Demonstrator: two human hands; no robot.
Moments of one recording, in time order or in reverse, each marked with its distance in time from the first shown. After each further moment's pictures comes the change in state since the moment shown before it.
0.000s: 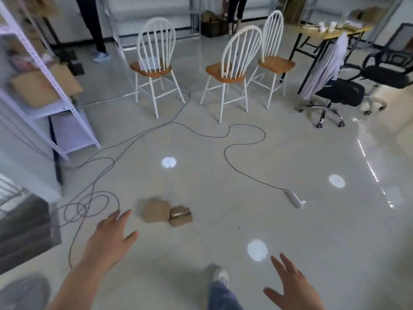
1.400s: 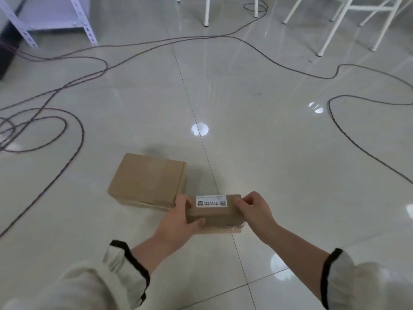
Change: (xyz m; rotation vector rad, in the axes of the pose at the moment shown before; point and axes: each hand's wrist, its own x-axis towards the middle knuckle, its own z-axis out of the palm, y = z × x) left_hand 0.547 -0.097 0.652 -0.734 -0.001 -0.052; right_hand 0.819 -0.187 0.387 0.760 0.081 -0.173
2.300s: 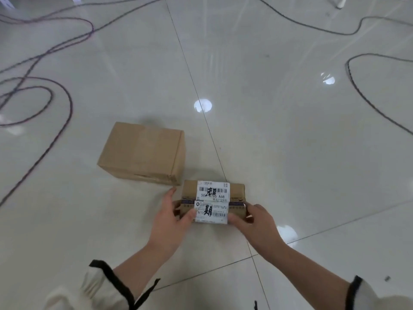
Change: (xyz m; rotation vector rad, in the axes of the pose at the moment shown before) left_hand -0.039 -0.040 0.036 -0.364 0.189 -0.104; right_hand -0.052 0.062 0.015 -0.220 -0.159 -0.083
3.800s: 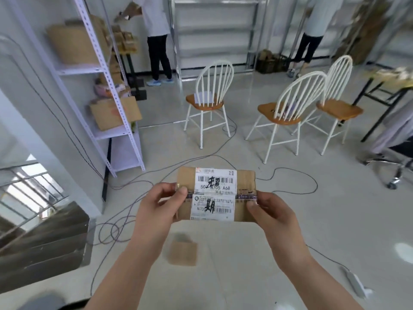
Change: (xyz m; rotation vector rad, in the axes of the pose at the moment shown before) left_hand -0.436 0.819 -0.341 -0.426 0.117 0.285; right_hand -0.574 -0.611 -0.464 0.683 0.281 -0.404
